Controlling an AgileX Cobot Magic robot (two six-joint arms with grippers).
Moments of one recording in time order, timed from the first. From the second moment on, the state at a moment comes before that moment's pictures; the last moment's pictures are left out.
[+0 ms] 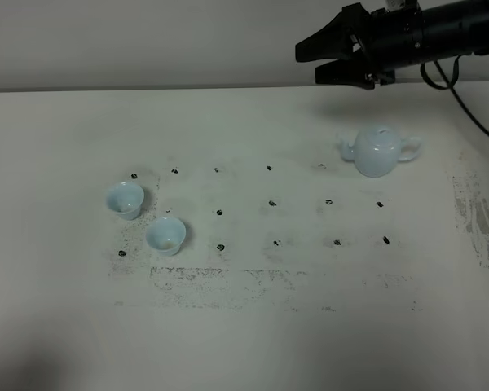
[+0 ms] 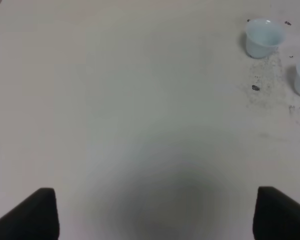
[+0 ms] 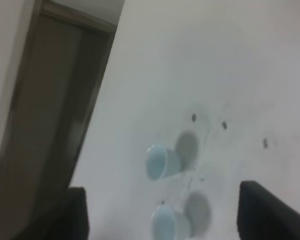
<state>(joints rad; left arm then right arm) 0.08 0.00 -0.46 -0.02 1.07 -0.05 0.03 2.23 -1.95 1.18 1.22 -0.59</state>
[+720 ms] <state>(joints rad) 0.08 0.00 -0.46 -0.02 1.07 -0.05 0.00 2.30 -2.18 0.41 1.22 -0.51</state>
